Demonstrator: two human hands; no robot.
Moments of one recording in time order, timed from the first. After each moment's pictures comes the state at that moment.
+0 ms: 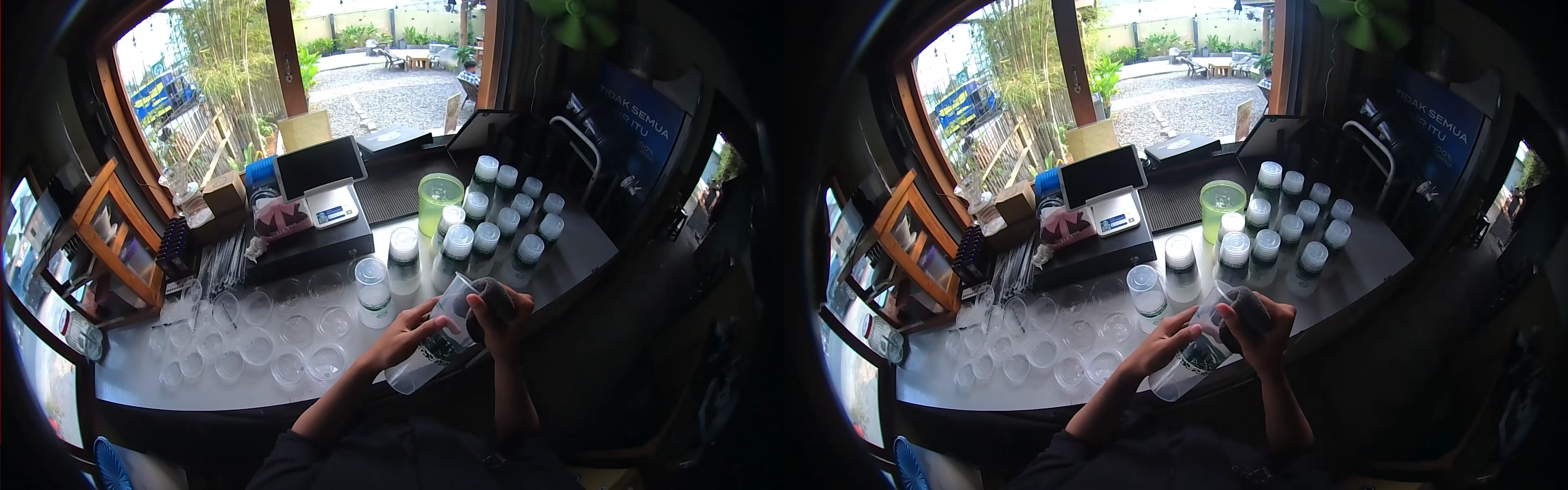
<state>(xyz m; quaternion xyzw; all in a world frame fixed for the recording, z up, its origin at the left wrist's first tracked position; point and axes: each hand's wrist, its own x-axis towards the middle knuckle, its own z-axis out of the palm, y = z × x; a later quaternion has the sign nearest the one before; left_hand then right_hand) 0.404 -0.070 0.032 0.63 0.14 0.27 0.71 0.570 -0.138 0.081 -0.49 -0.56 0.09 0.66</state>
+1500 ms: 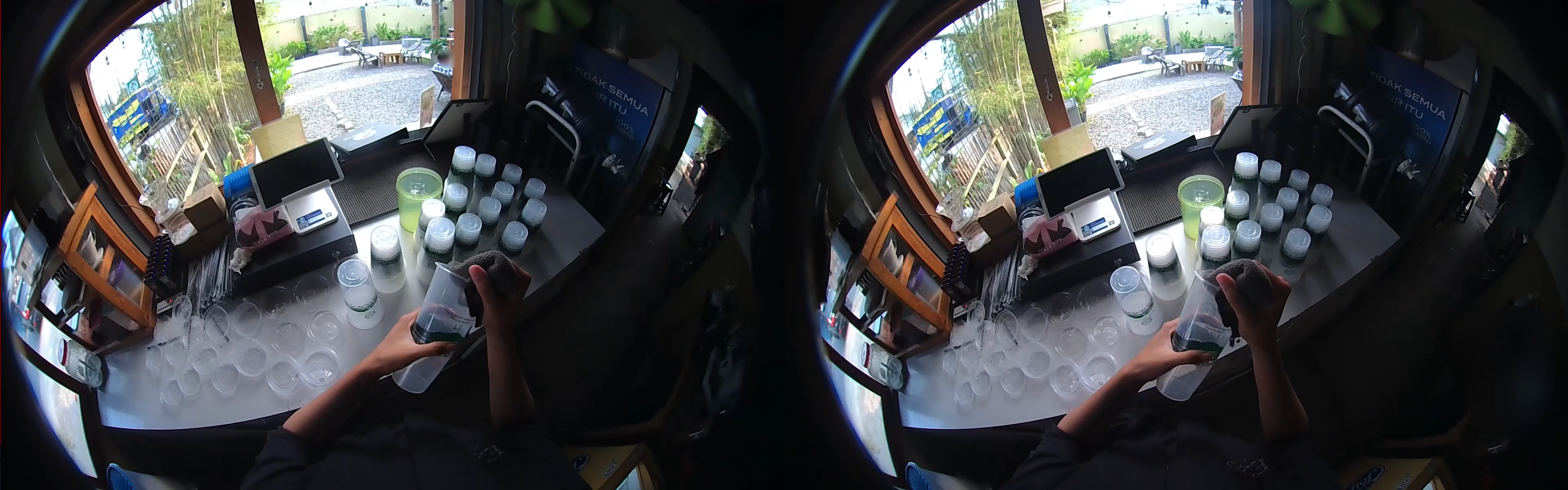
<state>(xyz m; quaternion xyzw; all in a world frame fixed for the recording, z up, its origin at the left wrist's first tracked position) 0.415 -0.075 0.027 0.67 0.19 0.19 0.69 0.586 -0.122 0.080 -0.45 -0.51 0.09 0.72</state>
